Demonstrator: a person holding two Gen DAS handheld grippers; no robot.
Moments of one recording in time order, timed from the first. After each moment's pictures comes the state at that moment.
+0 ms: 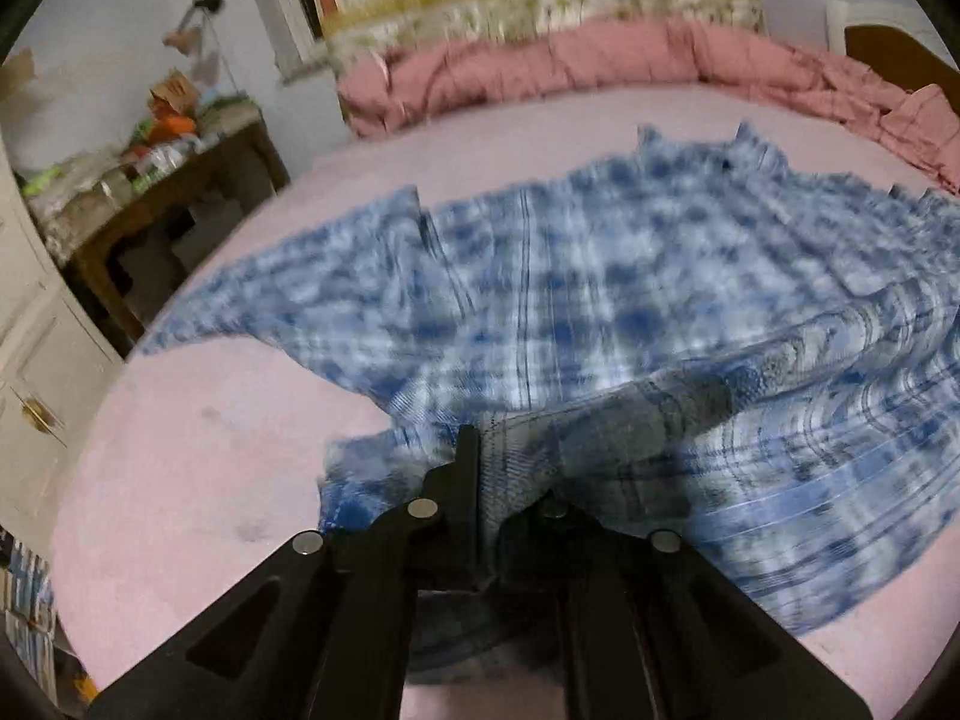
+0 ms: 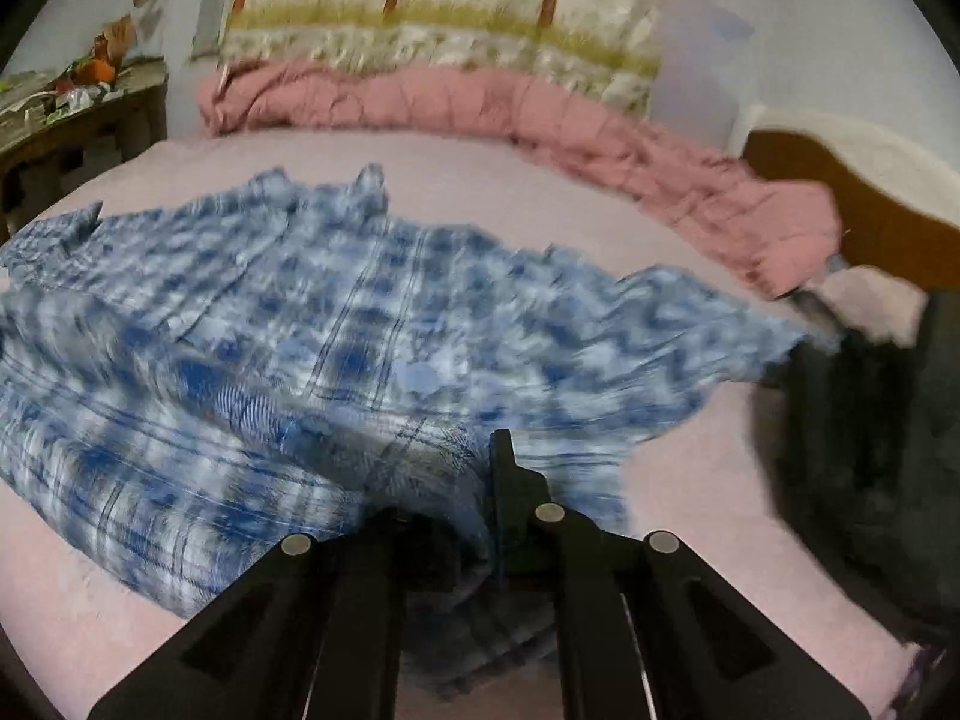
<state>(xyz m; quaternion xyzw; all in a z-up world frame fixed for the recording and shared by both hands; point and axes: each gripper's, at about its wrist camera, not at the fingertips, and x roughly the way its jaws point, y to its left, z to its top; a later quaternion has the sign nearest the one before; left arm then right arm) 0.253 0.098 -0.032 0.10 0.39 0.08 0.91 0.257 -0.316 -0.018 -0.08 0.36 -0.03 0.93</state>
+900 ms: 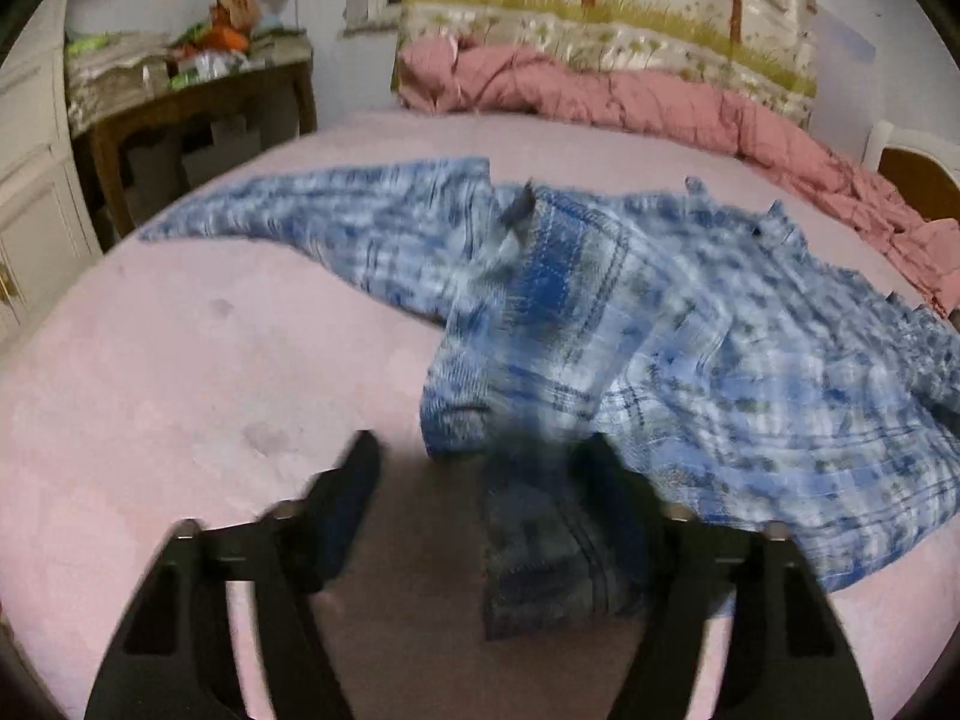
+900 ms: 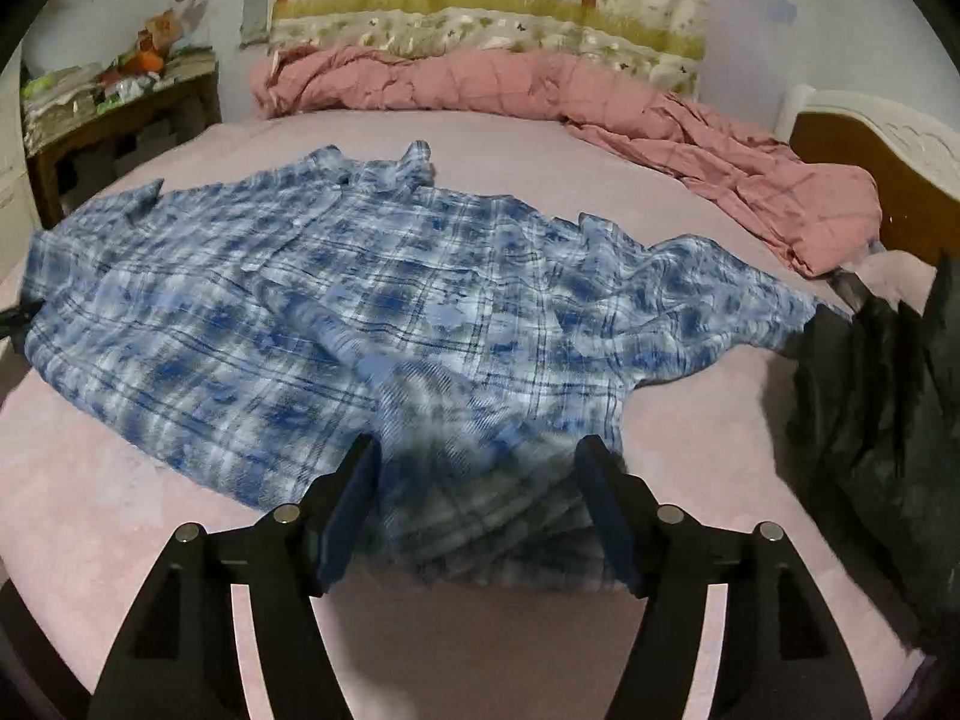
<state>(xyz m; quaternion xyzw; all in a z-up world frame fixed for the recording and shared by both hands) 0.219 0.160 -0.049 -0.05 0.37 0.07 0.92 0.202 -0.347 -0.007 -0.07 0.37 0.05 0.92</state>
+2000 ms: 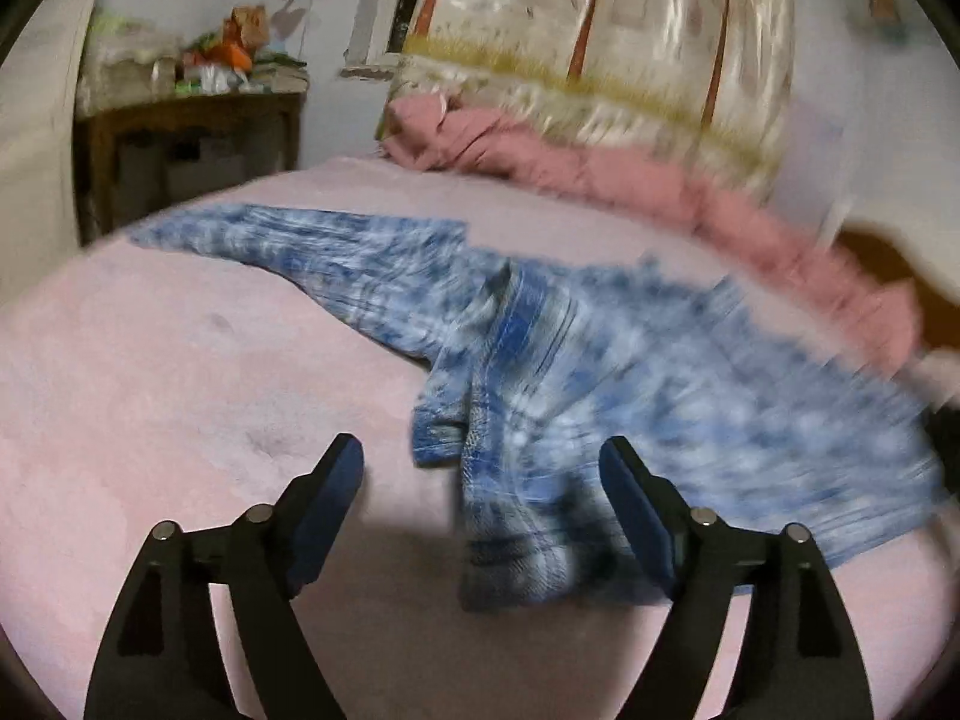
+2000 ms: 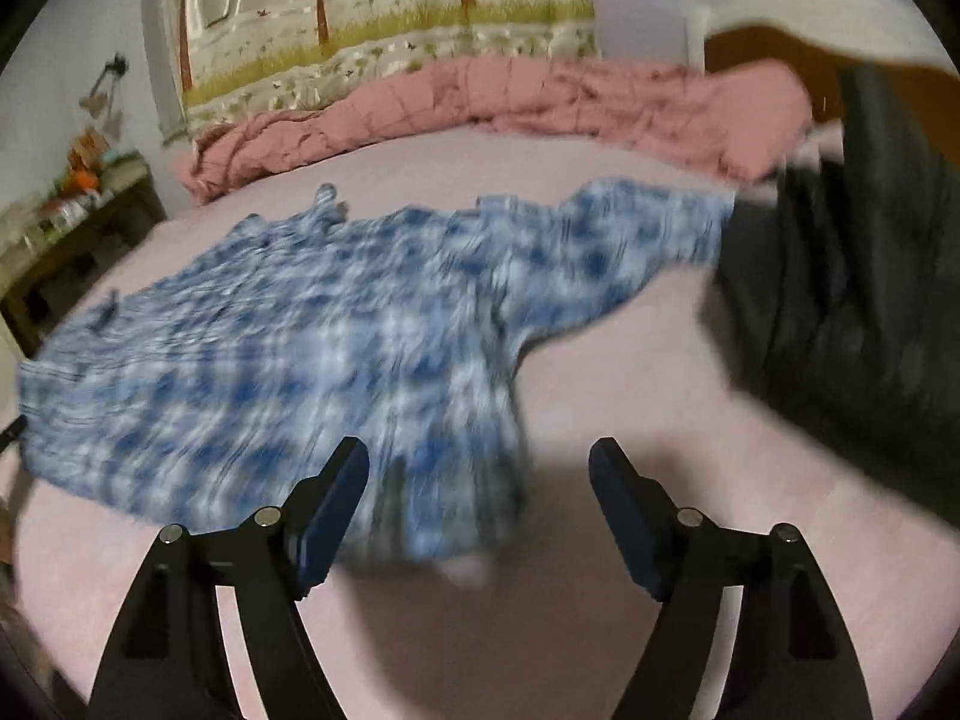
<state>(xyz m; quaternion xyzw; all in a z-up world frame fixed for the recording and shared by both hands) 0.172 0.179 -0.031 -0.13 0.28 0.02 0.95 0.192 -0.419 -0.025 0.08 0.36 0.00 0.93</state>
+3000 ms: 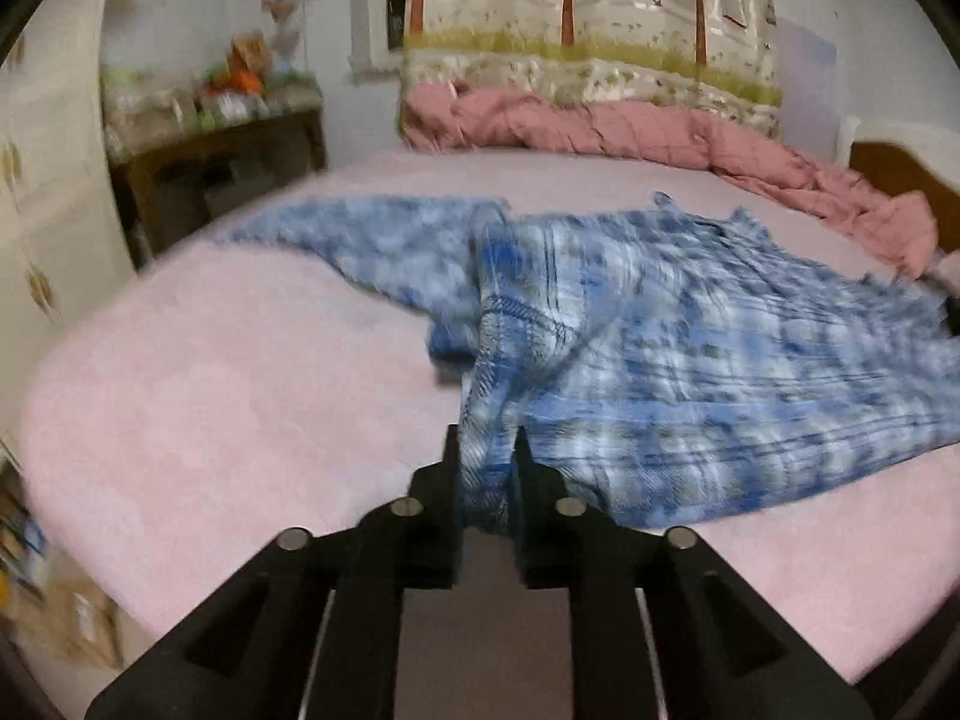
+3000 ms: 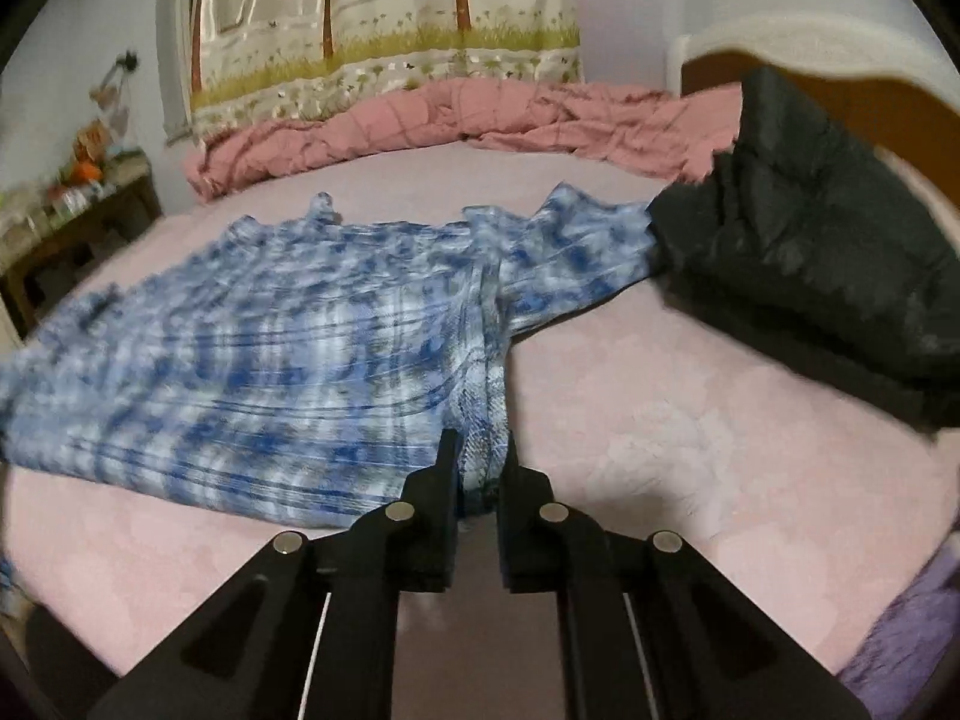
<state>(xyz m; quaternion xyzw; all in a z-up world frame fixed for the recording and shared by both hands) 0.099 0.146 -0.030 0.00 0.30 0.08 0.95 0.112 -0.400 -0.024 0.03 0.33 -0.04 0.94</state>
